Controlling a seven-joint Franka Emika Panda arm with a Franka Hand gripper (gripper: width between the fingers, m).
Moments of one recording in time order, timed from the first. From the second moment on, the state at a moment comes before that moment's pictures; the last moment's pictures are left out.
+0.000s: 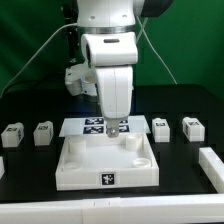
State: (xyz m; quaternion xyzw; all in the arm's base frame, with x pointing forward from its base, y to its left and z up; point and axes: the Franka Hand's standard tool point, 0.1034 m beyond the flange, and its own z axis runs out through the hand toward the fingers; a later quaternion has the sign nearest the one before) arm 0.501 -0.017 0.070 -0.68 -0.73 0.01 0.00
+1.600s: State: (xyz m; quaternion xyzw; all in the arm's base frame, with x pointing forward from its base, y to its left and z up) arm 0.418 -0.039 0.008 -0.72 -0.69 0.03 0.05
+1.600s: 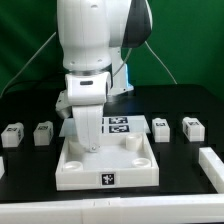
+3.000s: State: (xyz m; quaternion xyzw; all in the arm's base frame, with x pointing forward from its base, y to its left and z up) arm 0.422 -0.040 0.010 -0.72 -0.69 0.03 0.05
